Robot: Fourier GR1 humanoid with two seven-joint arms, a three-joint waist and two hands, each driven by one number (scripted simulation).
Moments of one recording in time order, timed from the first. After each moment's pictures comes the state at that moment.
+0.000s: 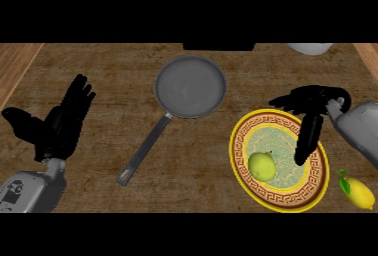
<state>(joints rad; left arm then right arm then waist) -0.22 0.41 -0.19 -1.52 0.39 0.31 0.13 -0.76 -0.71 0.61 -1.19 -0.42 0.63 0.89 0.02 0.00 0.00</state>
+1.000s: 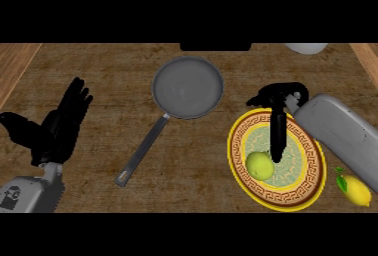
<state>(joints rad) -0.19 0.39 -0.15 -1.54 0.35 0.28 0.15 -0.90 -0.57 0.73 -1.11 -0.36 0.69 0.97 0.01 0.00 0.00</state>
